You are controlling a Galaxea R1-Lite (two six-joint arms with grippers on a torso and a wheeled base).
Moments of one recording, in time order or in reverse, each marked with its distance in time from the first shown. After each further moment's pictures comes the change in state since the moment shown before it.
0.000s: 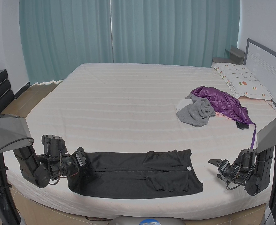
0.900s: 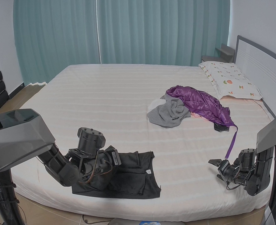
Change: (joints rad) left arm -0.323 -0.022 -0.265 0.273 0.140 -0.020; right arm 0.001 0.000 0.000 0.000 0.000 0.000
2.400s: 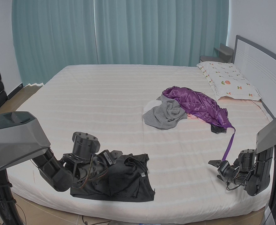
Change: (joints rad) left arm -0.003 -0.027 0.089 -0.054 0.028 -0.296; right arm 0.000 0.008 0.003 0.000 0.000 -0.017
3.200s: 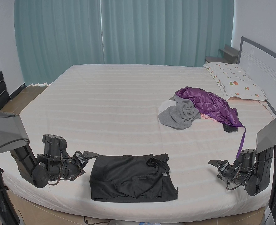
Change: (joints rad) left arm 0.283 -0.027 0.183 -0.102 -0.288 -0.083; right arm 0.000 0.000 -0.003 0.000 -0.002 -0.010
